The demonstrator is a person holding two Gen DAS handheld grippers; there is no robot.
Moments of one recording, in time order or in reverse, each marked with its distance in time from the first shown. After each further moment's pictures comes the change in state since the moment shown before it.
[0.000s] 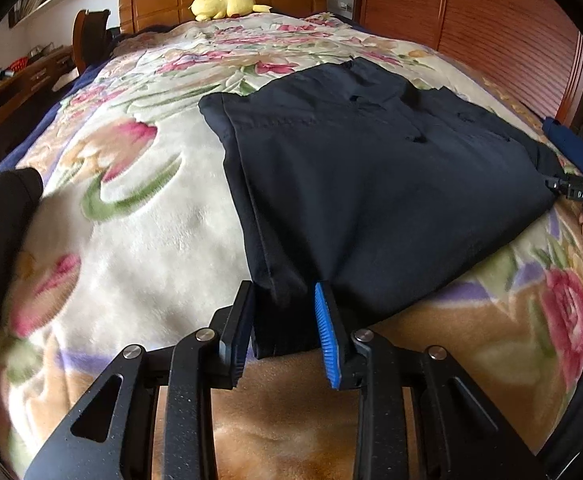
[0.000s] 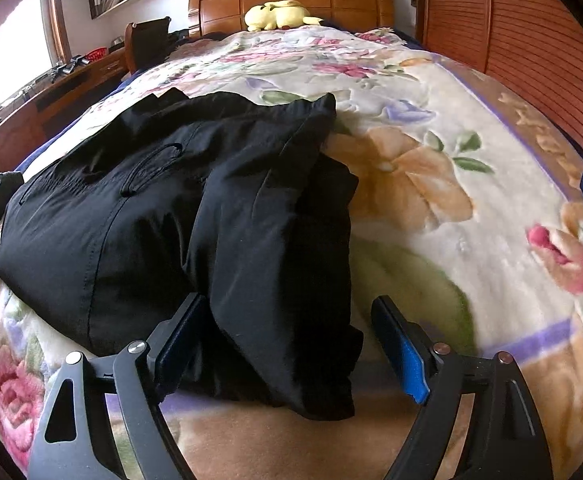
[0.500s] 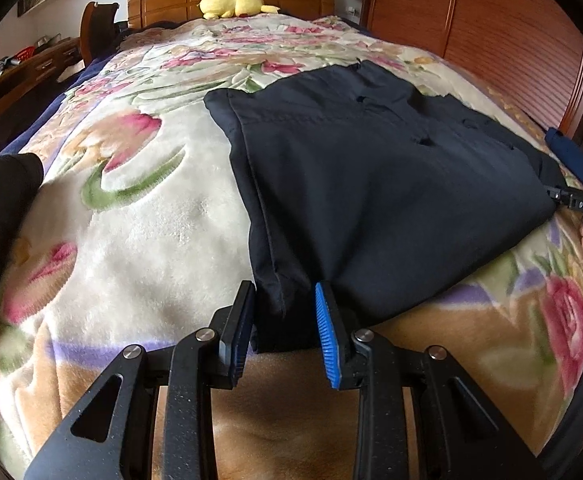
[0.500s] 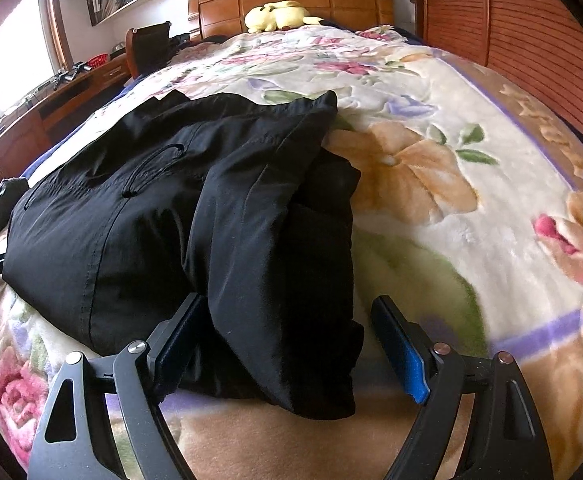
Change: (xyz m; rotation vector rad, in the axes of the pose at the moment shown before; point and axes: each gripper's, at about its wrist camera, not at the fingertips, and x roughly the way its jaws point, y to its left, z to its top) left arm 0.005 -0.001 0.001 -0.024 0.001 0.007; right arm 0.003 -0.007 -0.003 0.024 0.003 0.031
